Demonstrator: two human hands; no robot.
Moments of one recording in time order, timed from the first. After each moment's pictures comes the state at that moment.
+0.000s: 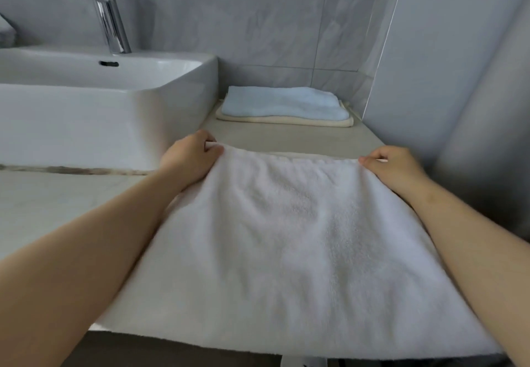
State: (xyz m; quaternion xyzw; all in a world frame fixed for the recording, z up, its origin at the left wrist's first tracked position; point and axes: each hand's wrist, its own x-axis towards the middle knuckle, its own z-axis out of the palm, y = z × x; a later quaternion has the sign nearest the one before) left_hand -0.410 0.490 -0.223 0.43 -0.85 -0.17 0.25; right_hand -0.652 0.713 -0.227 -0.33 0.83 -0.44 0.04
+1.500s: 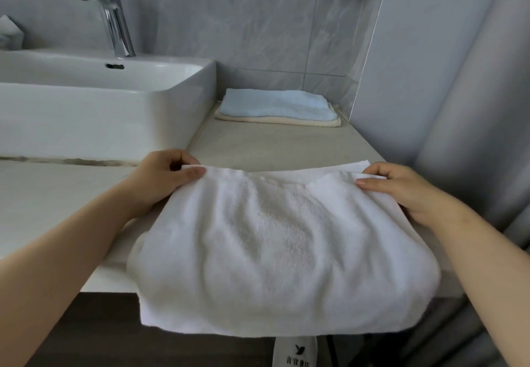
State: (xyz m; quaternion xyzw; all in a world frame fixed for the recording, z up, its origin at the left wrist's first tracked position) left_hand -0.330 0.540 -0.223 0.33 -0.77 -0.45 0.30; right_hand -0.604 0.781 -0.215 -0.33 0.76 -0.51 0.24
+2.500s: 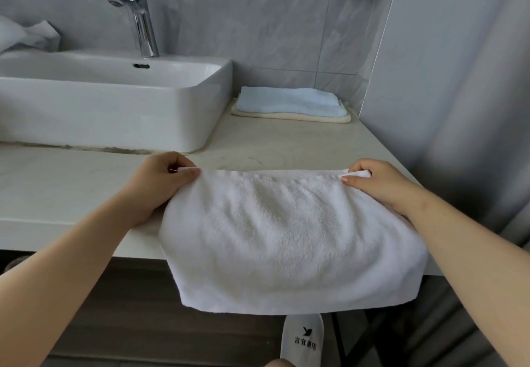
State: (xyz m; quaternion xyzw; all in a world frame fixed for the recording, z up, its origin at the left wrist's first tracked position) left_hand -0.282 0.561 -0.229 0.38 -0.75 -0.43 0.33; right_hand -0.576 0.763 -0.226 -0.37 0.82 -0.41 0.14
